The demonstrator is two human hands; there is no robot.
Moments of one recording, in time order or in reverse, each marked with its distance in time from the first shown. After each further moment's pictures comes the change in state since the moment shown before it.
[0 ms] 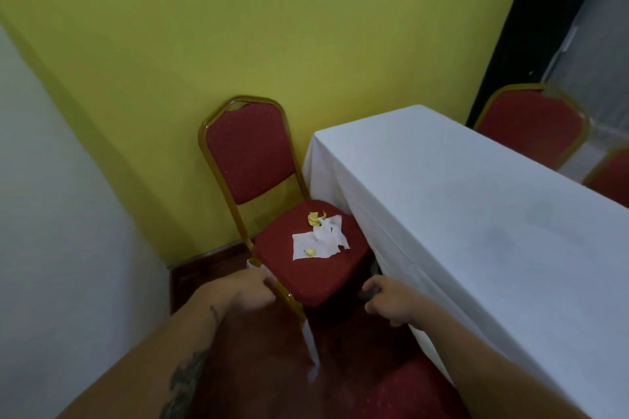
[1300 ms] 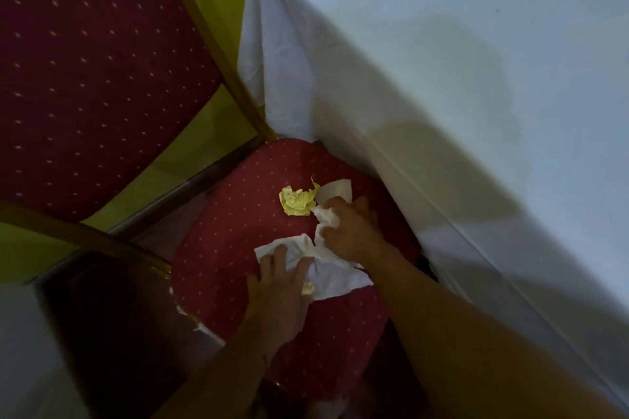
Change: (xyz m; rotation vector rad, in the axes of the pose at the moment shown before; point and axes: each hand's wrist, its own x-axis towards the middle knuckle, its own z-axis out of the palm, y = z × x) left_hand 0.526 -0.052 0.070 0.437 0.023 0.256; right_hand 0.548 -0.041 0.019 -0.080 0.166 0.145
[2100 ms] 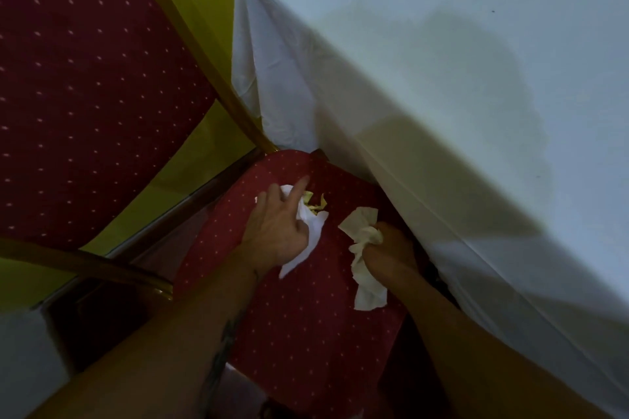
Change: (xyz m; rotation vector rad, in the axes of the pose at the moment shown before) left_hand 0.096 -0.017 -0.085 -0.204 0.266 0.124; right_hand -0.013 0.032 -0.013 0.365 0.135 0.258
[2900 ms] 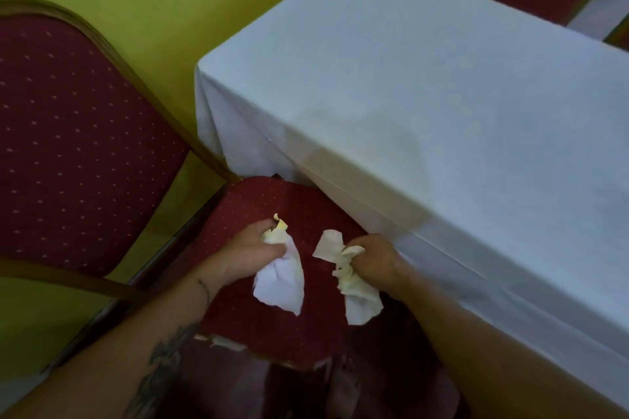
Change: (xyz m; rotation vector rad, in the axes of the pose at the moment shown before) left_hand -0.092 0.068 -0.108 -0.429 -0.440 -0.161; right_hand -0.150 0.011 -0.075 0.125 -0.084 -0.068
